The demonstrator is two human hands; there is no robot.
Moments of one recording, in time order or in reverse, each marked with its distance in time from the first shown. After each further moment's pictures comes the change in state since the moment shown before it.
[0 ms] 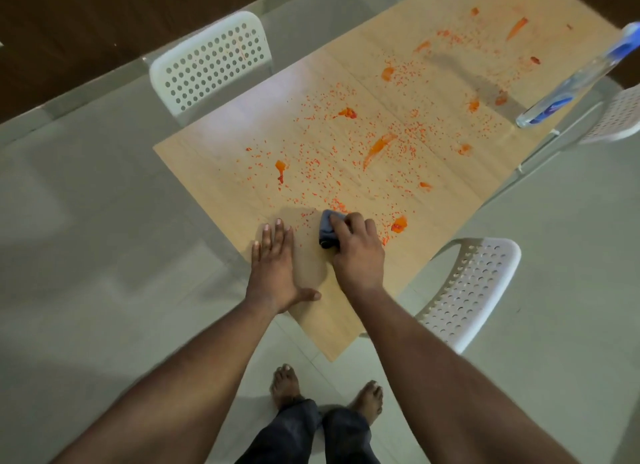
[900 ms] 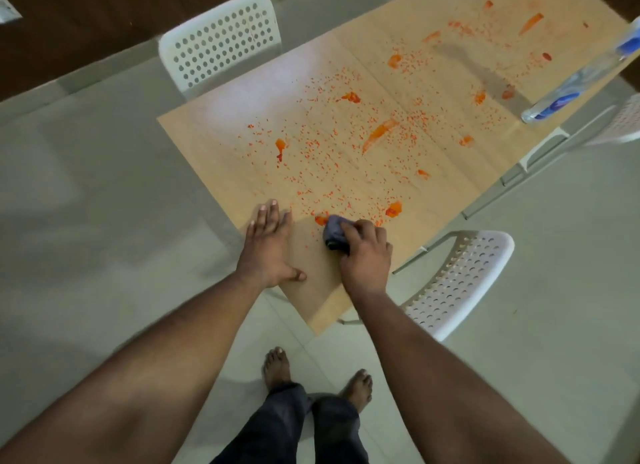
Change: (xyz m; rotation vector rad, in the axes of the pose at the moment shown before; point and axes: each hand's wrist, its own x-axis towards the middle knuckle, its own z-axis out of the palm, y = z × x) left_hand -0.012 0.008 -0.003 0.041 -0.048 -0.020; right_hand -0.047 0.034 0.001 0.040 -0.057 0.089
